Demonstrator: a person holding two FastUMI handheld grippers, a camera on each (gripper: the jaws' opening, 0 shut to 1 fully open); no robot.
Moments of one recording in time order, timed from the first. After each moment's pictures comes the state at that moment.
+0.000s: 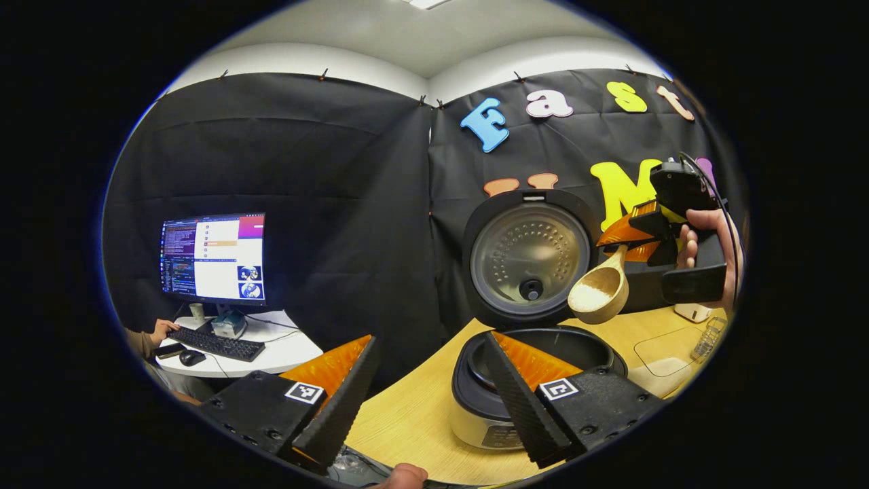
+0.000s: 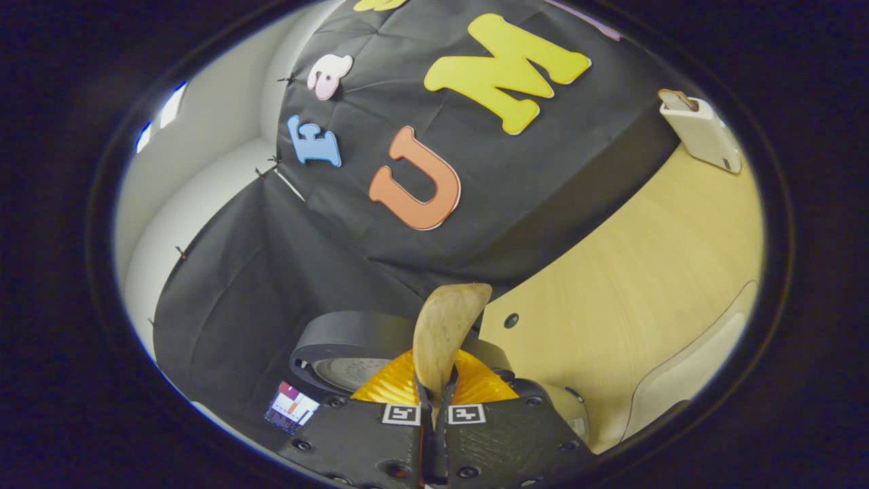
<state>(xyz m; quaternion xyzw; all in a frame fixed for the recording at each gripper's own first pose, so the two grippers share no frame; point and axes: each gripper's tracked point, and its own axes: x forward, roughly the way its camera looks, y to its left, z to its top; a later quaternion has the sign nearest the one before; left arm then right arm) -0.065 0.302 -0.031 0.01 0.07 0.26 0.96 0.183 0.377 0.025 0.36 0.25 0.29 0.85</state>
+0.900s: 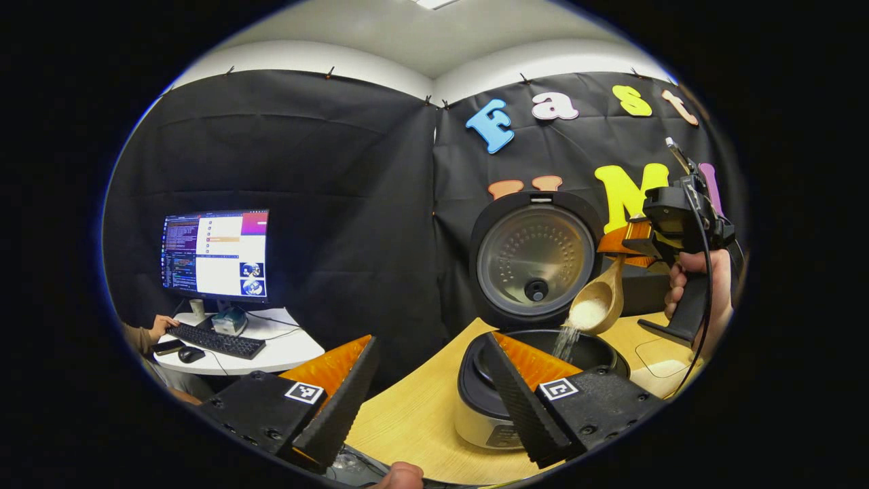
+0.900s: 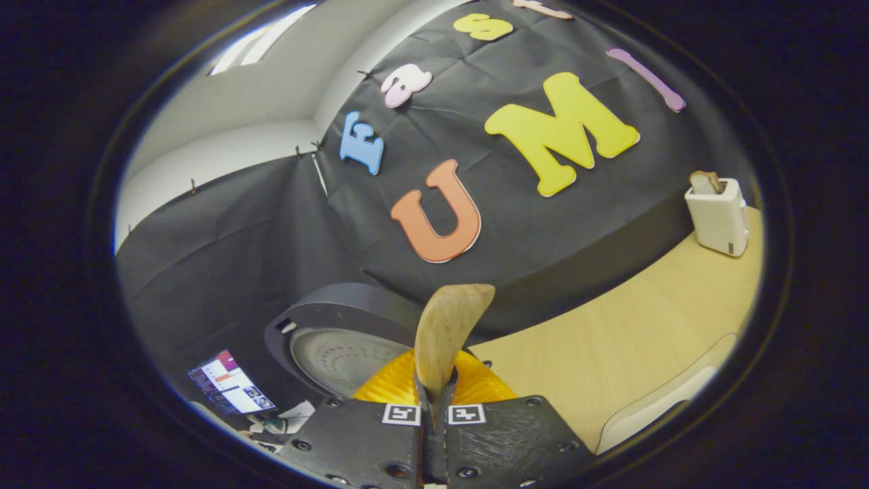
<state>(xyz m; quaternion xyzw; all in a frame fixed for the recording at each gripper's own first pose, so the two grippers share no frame) -0.072 0.314 -0.030 0.00 0.07 0.27 0.96 0.163 0.390 0.020 0.24 0.11 0.27 0.93</state>
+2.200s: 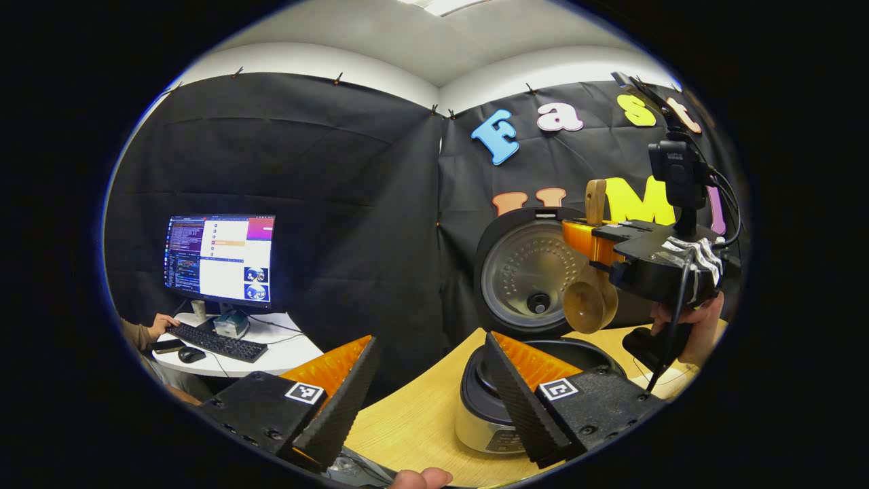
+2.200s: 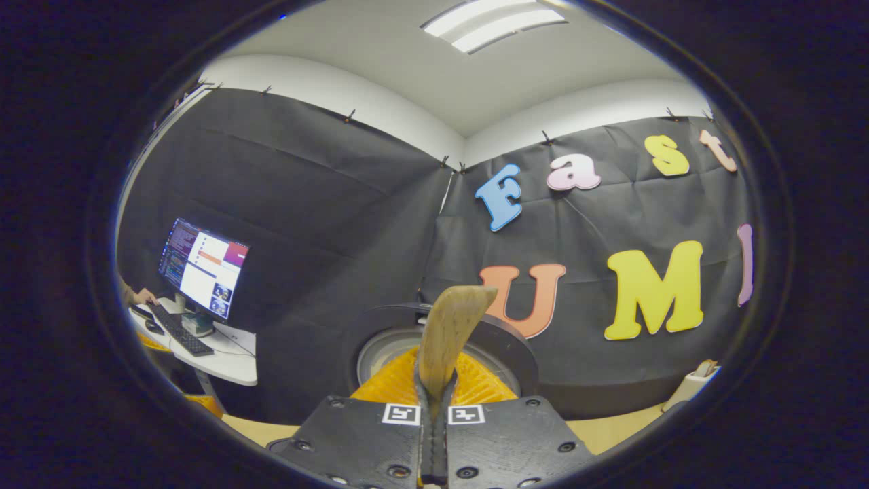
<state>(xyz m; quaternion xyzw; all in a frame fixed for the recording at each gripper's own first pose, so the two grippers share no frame) -0.077 0.312 -0.016 0.00 0.04 0.27 0.96 0.096 0.451 0.071 -0.06 -0.14 0.34 0.93</state>
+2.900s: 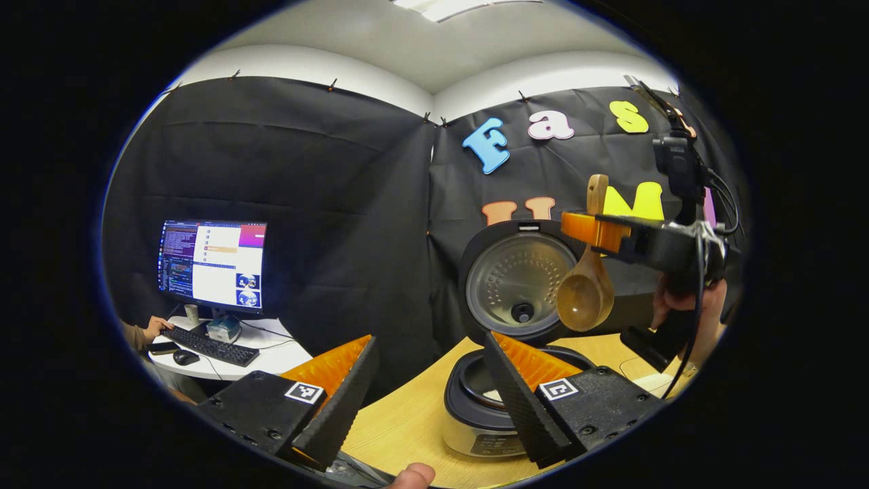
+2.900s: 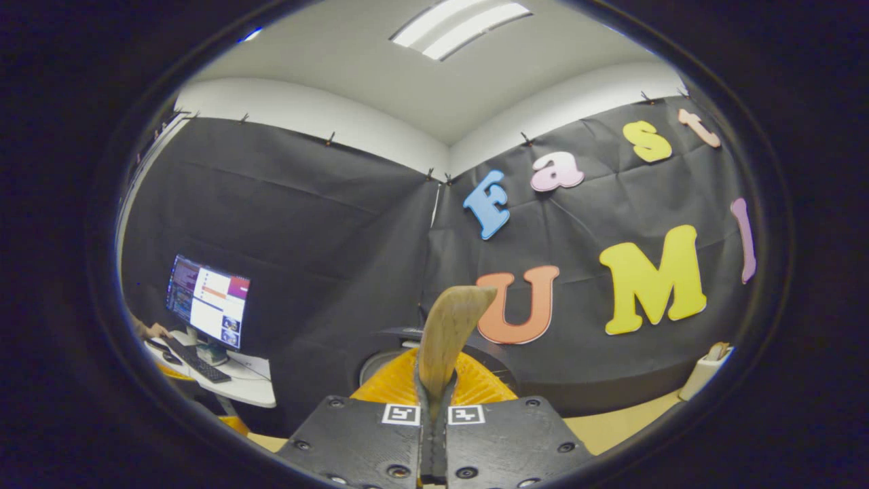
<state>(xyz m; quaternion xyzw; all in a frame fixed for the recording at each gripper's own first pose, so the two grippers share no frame) -0.073 0.294 -0.004 0.00 0.02 0.25 0.97 0.090 0.414 0.098 0.03 -0.13 0.35 0.93</state>
